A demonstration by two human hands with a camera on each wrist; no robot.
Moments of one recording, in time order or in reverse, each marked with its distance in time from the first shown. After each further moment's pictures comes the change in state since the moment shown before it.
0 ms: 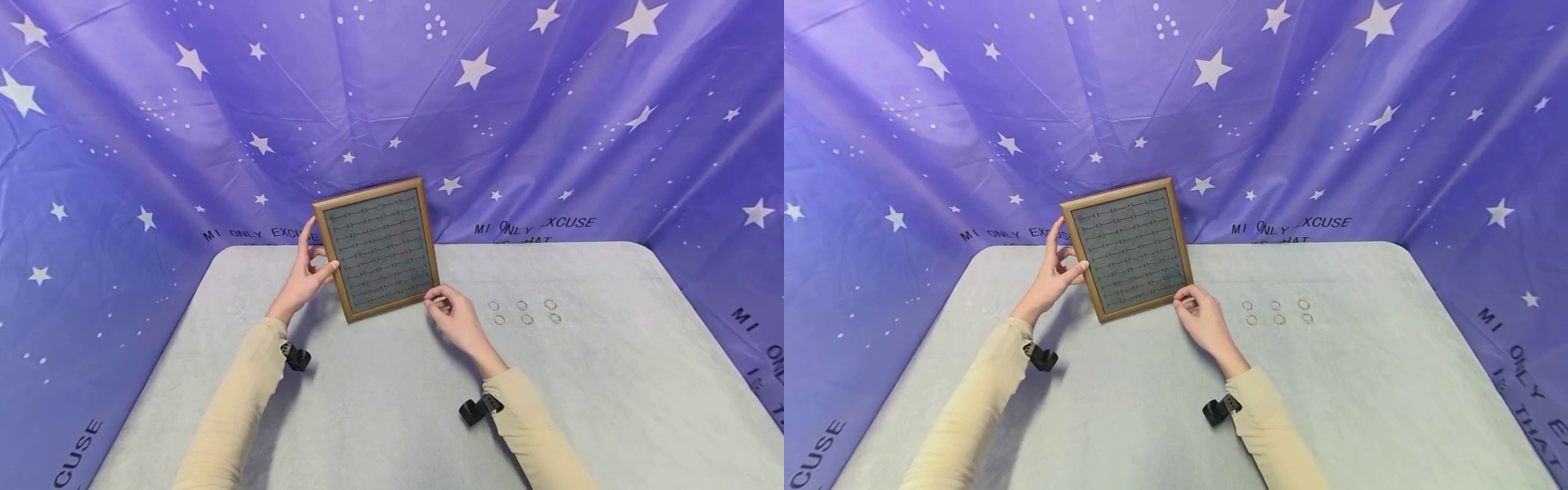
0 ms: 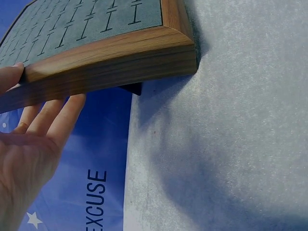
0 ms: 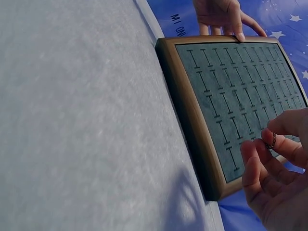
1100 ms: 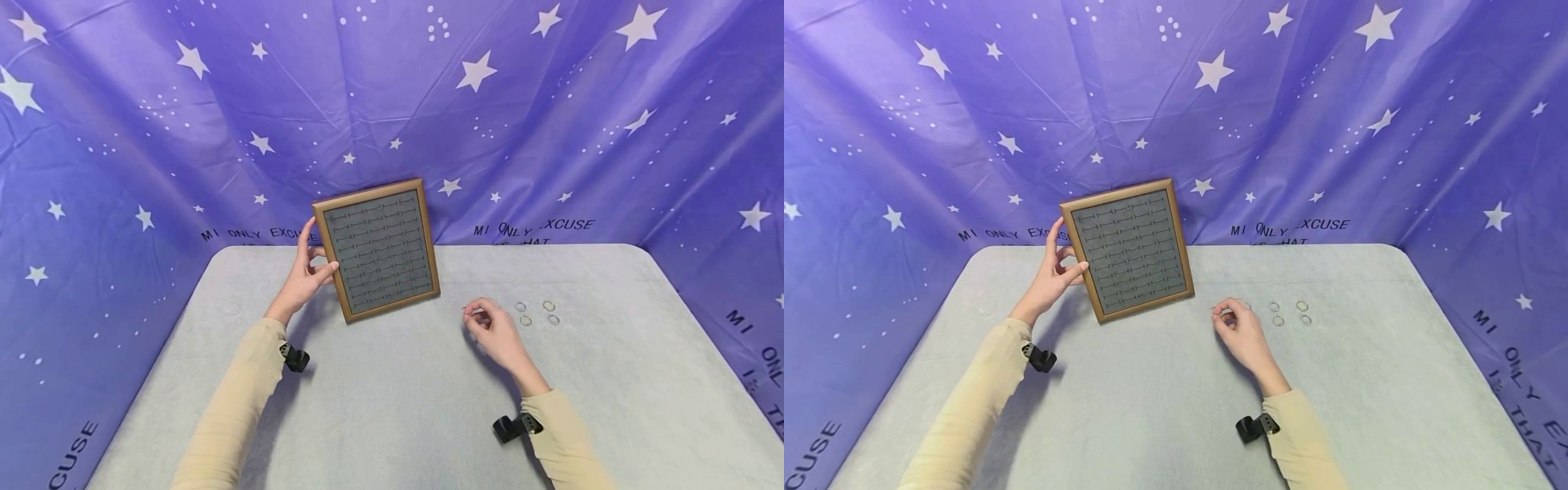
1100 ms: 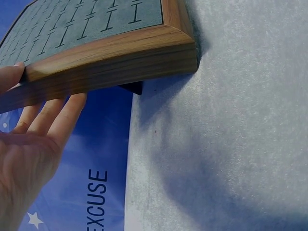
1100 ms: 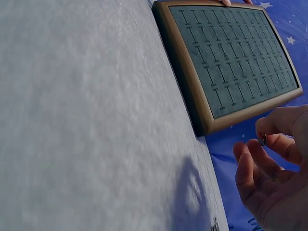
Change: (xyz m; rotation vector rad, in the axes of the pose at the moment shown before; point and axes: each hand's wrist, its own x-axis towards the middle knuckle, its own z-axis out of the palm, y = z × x) left_hand 0.000 -0.004 -0.001 -0.007 0.001 -0.008; right_hand -0.029 0.020 -0.053 -0.094 0.013 0.094
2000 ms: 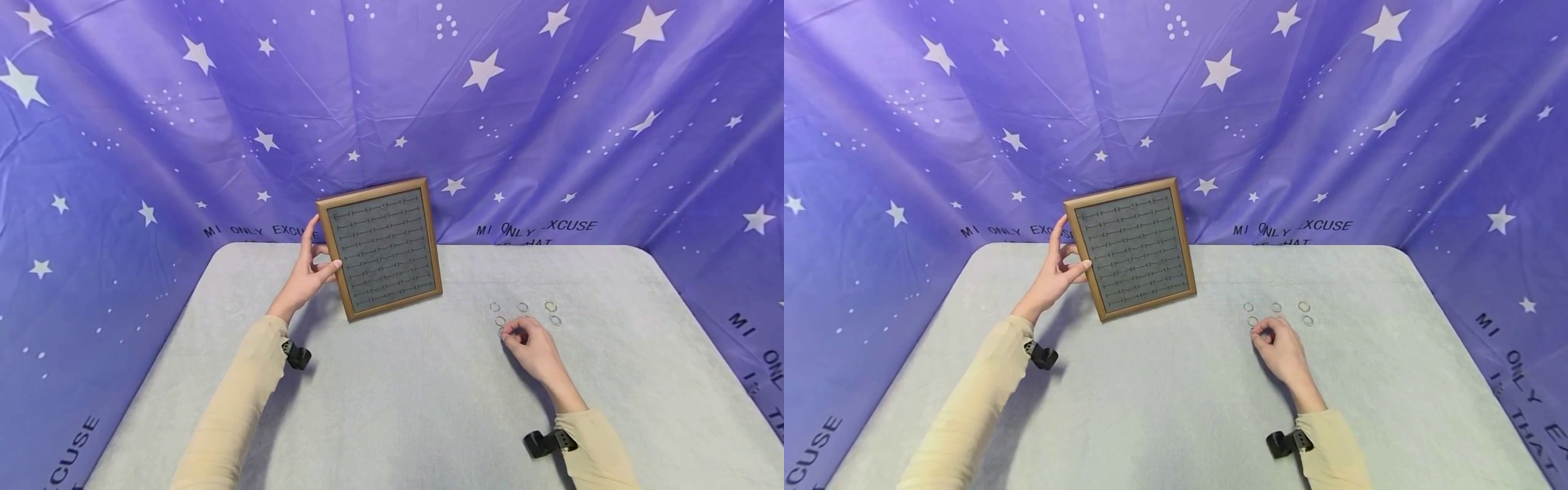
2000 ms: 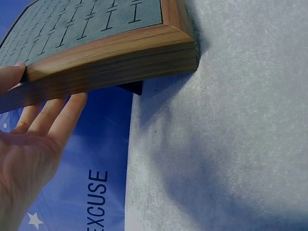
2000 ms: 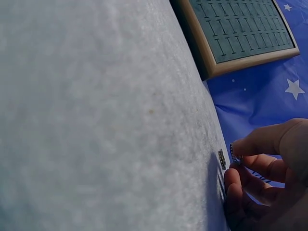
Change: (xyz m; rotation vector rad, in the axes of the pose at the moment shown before) left_hand -0.007 0.022 0.006 0.024 -0.007 -0.016; right_hand -0.025 0.028 -0.042 -0.318 0.063 0.048
